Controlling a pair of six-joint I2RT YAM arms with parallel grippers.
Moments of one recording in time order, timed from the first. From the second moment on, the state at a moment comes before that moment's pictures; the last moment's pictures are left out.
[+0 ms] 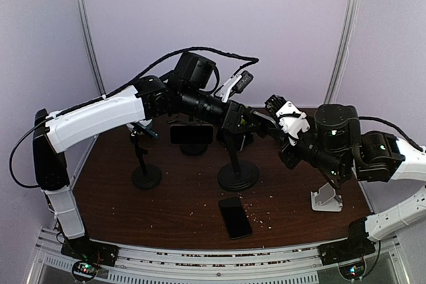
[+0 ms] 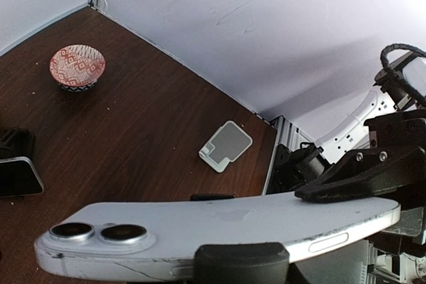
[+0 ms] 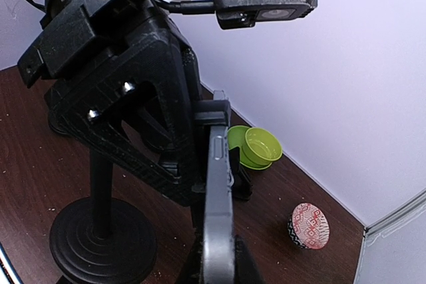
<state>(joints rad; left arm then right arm) -0.97 1.84 1.84 -0.49 0.45 -0.33 1.25 1.05 1.07 -0.38 0.68 -0.15</state>
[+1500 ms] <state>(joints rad) -0.96 1.78 1.81 -0.64 0.36 -0.40 1.18 0.98 1.10 -0.52 0.39 -0.04</state>
